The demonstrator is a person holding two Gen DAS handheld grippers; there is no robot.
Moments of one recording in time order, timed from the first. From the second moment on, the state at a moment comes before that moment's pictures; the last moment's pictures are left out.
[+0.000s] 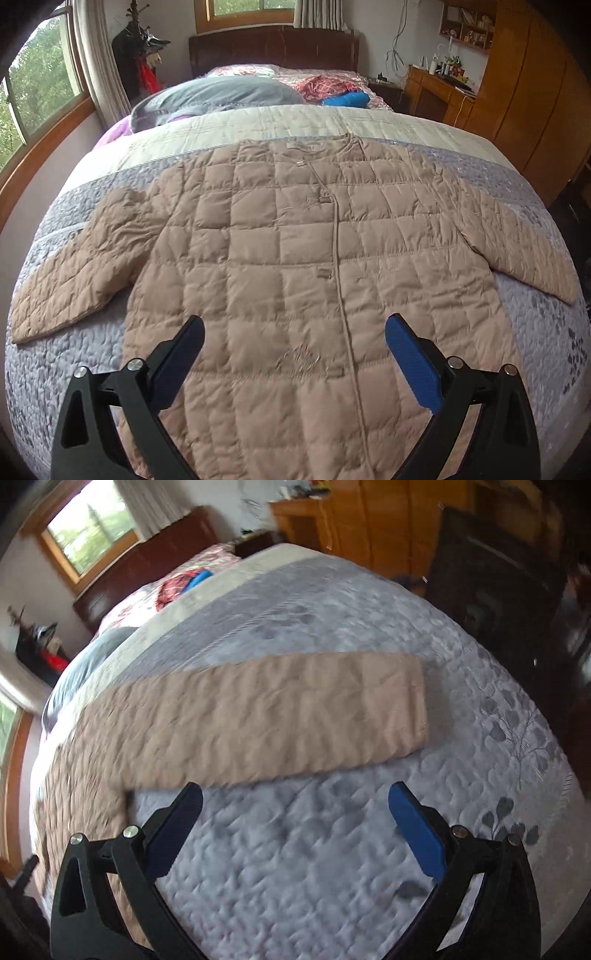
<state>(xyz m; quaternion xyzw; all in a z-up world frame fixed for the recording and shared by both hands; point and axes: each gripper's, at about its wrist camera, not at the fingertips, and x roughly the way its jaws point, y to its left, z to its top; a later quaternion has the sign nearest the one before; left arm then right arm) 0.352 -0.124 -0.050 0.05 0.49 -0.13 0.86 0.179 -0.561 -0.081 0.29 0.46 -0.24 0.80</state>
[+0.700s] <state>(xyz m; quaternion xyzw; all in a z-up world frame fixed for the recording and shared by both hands) 0.426 -0.147 -0.112 0.04 0.54 -0.11 0.83 0.221 -0.619 -0.117 0.38 0.42 -0.17 0.81</state>
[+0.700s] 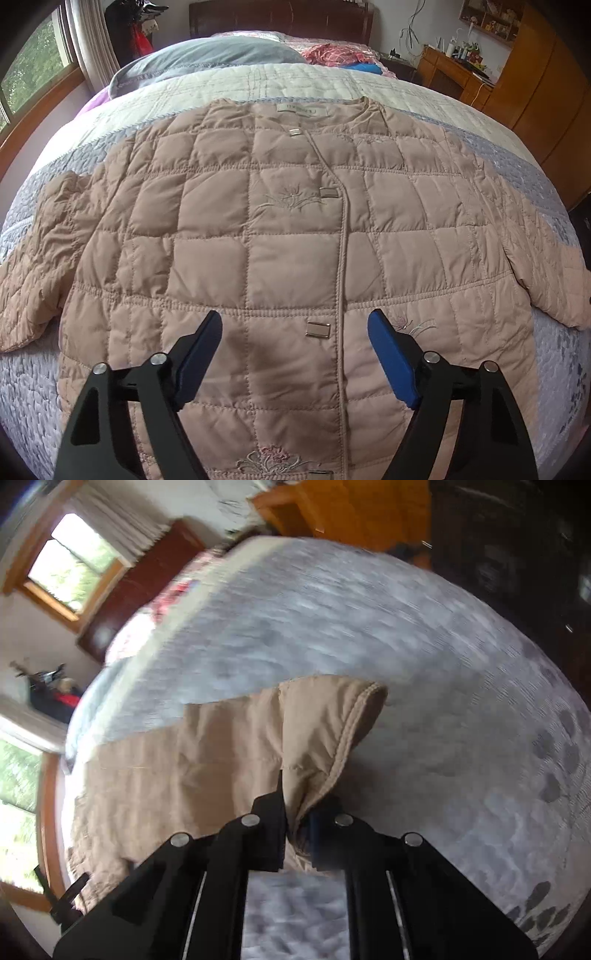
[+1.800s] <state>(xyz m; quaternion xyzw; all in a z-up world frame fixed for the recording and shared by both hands) 0.441 -0.165 -0.108 -0.03 0.55 -0.22 0.80 0.381 -0.344 -0.057 0.19 0.47 0.01 0.86</state>
